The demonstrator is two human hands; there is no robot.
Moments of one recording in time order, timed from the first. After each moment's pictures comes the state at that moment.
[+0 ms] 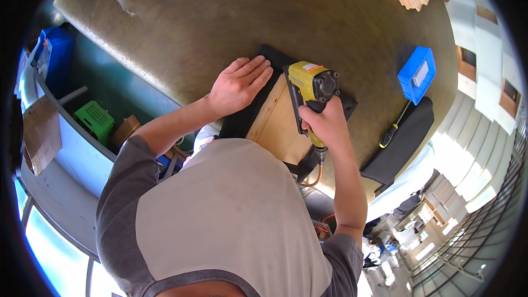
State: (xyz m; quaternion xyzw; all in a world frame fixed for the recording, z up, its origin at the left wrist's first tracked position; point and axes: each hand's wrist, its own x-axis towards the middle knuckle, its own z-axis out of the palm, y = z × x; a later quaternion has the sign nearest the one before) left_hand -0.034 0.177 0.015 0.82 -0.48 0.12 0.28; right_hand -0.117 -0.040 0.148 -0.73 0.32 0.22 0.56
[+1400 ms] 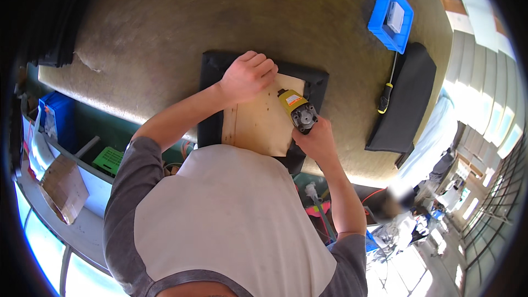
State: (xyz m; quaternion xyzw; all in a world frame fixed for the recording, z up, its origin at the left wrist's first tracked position) left_hand -0.033 0.055 0.013 0.70 -0.66 0.09 0.27; right_hand -0.244 -0.071 0.122 -0.78 0.41 0.14 0.45
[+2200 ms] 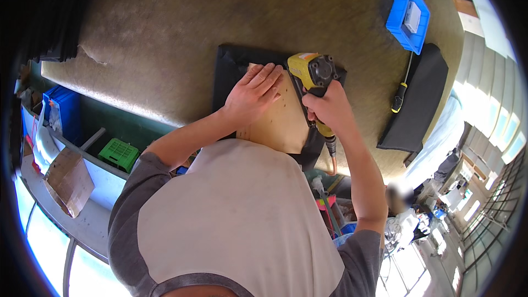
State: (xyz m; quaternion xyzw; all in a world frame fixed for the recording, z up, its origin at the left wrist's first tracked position) left_hand -0.079 0.110 0.015 0.78 -0.57 0.01 0.26; right_hand -0.164 -0.087 0.133 -0.68 0.41 0.18 0.58
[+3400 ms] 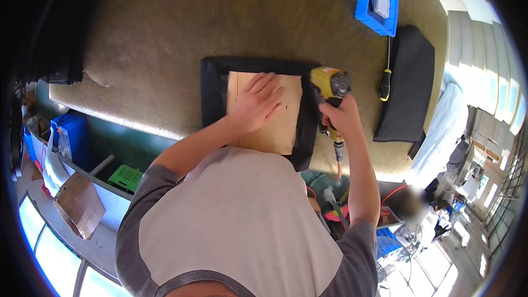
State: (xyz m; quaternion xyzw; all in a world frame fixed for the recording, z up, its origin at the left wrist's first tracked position) left_hand -0.092 0.072 0.024 0.71 -0.64 -0.04 0.31; right_hand -0.247 -0.137 0.123 -0.69 0.43 0.07 0.57
